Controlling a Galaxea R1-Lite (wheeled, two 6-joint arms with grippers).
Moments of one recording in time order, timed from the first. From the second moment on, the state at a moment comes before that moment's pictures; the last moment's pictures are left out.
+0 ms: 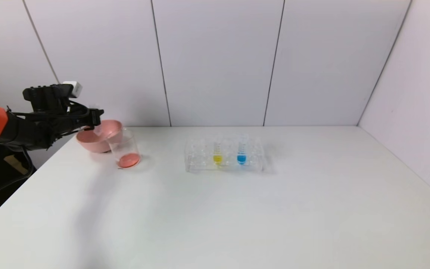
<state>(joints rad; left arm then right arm) 0.22 2.25 -1.52 -0.57 -0.28 0.07 0.00 0.00 0.00 0.01 0.00 0.00</state>
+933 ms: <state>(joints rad) 0.22 2.24 -1.53 -0.54 -0.26 0.05 0.00 0.00 0.00 0.01 0.00 0.00</state>
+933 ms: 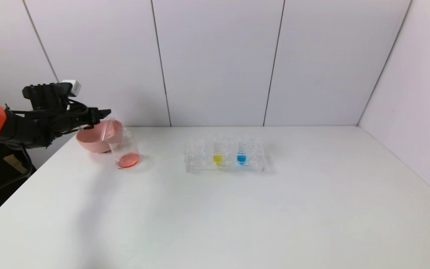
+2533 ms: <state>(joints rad) -0.01 1.62 -0.90 -0.69 -0.26 0.03 0.00 0.00 0.00 0.01 0.00 0.00</state>
